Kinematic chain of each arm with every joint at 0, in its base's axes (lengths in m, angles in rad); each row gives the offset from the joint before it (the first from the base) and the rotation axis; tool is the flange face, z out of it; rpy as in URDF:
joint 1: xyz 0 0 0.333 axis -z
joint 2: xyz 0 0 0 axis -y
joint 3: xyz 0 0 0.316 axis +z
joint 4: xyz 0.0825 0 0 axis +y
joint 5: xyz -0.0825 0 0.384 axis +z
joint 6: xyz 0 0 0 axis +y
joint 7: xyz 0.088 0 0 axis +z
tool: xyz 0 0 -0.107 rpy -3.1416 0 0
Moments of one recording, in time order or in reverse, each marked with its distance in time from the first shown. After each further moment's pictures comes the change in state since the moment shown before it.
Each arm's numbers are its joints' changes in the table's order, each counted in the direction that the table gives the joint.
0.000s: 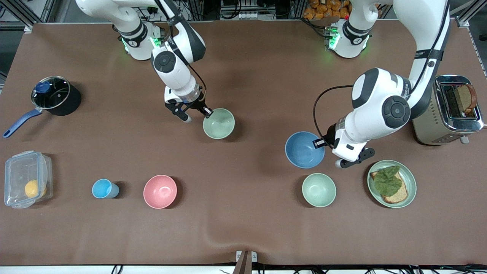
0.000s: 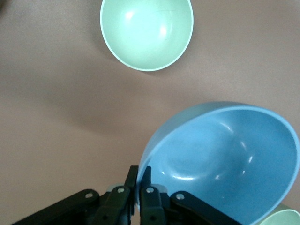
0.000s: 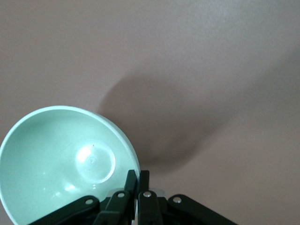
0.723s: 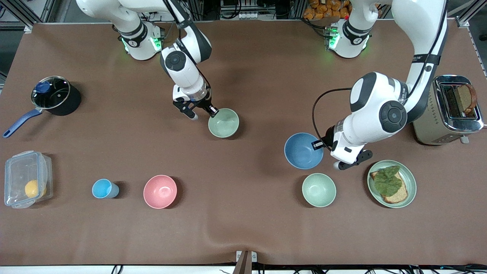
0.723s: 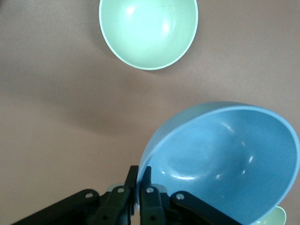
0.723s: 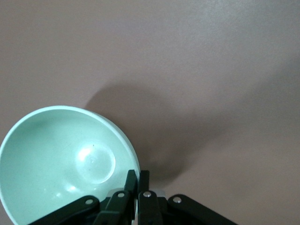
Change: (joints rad) left arm 0.001 -0.029 0.001 -0.004 0.000 -0.005 0.000; right arm -0.052 -0.062 0.000 0.023 0.000 -0.114 -0.052
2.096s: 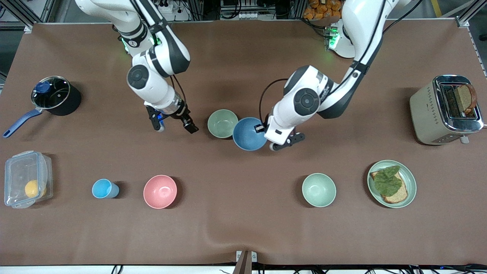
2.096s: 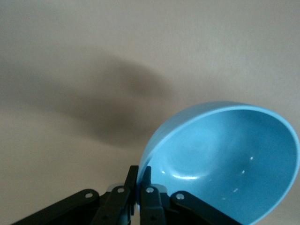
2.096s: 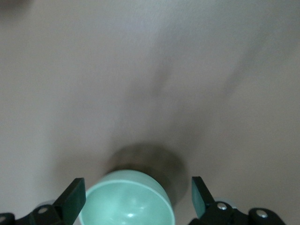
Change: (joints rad) left arm 0.271 -0.120 -0.053 -0.010 -0.049 -0.145 0.274; right arm 0.165 0.085 -0.073 -0.091 0.136 0.282 -0.118
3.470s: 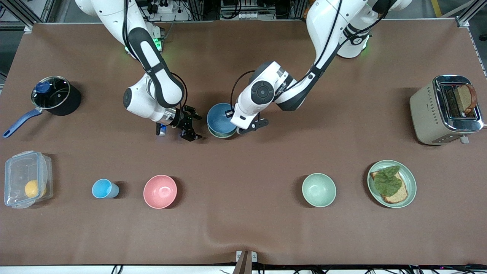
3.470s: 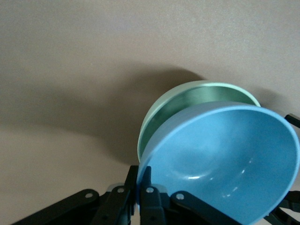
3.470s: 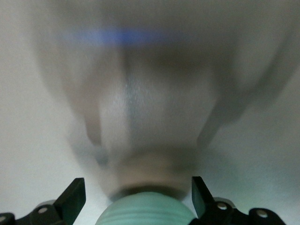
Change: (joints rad) left arm 0.189 -0.142 0.002 -0.036 -0.043 -0.121 0.099; right arm -0.003 -0.219 -0.001 0.001 0.947 -0.046 0.511
